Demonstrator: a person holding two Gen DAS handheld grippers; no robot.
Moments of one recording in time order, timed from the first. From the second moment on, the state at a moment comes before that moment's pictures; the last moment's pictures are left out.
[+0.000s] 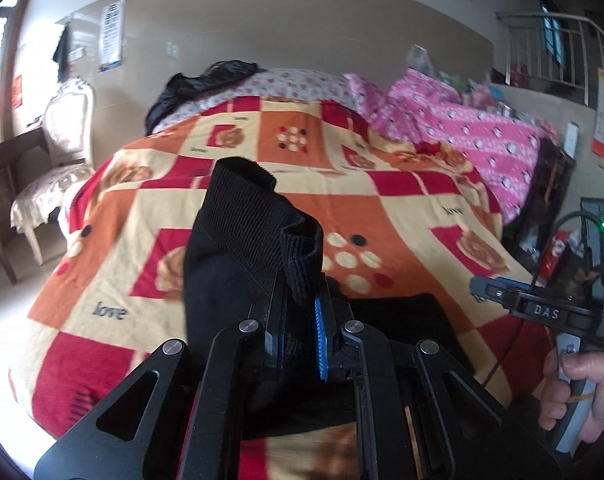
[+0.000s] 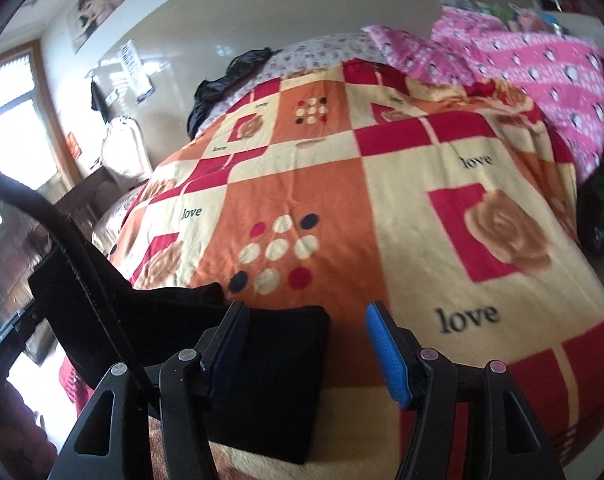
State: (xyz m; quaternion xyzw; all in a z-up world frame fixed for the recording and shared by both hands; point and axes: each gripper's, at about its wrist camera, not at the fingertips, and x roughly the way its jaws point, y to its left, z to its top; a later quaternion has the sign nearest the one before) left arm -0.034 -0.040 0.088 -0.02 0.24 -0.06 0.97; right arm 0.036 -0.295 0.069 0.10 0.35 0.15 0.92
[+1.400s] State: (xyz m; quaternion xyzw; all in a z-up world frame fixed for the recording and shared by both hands) left arm -0.016 -0.145 0.021 -0.05 0.33 -0.25 0.91; right arm 0.167 -0.271 -0.001 0.27 0.58 0.33 0.70
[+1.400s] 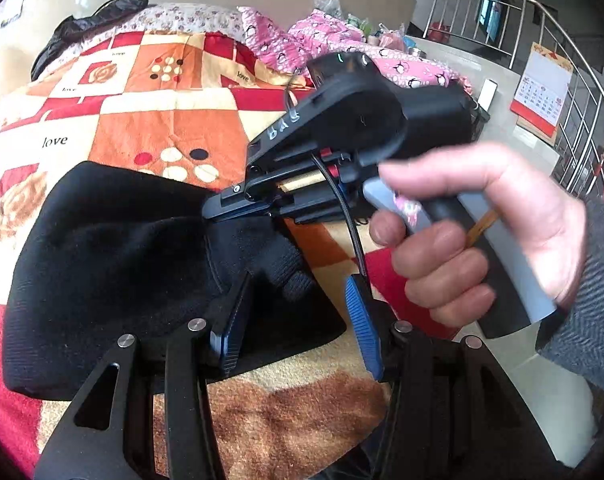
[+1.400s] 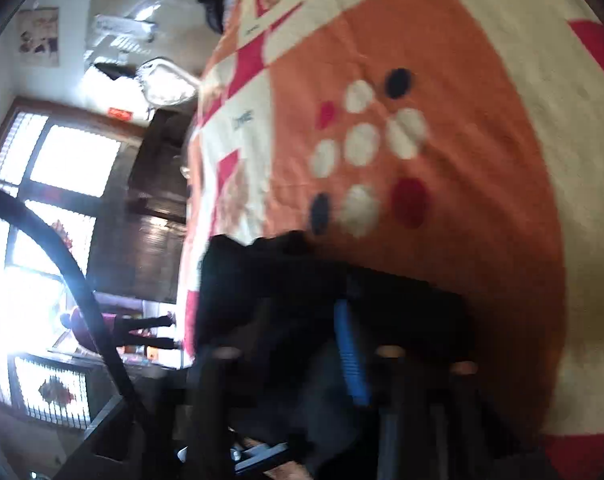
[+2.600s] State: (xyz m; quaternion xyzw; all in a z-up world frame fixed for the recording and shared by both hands) left arm 0.112 -0.030 0.023 -0.17 0.46 -0.19 0.85; right arm 0.033 -0.237 0.025 0.06 0.43 0.27 0.86
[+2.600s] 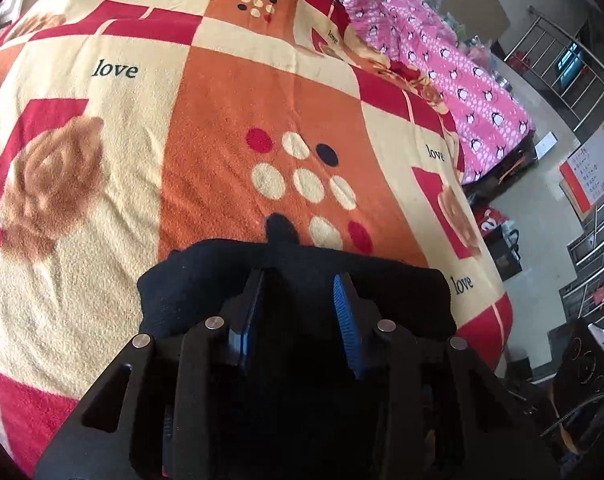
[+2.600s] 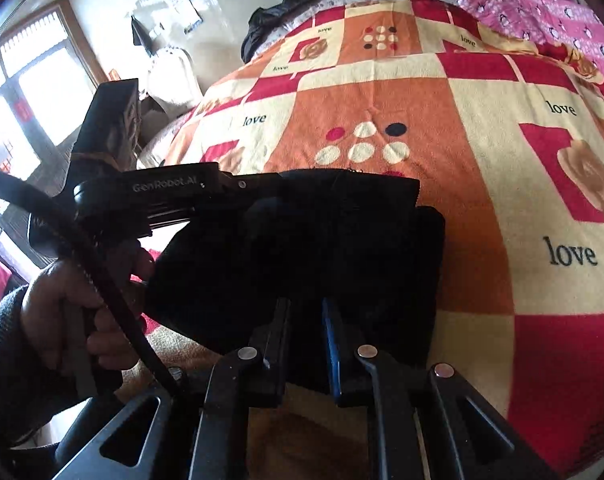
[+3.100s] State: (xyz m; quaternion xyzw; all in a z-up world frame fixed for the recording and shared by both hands) left arm 0.074 0.077 -0.004 -0.36 0.49 -0.19 0.77; right arm 0.037 -0.334 0.024 0.30 0.42 0.20 0.83
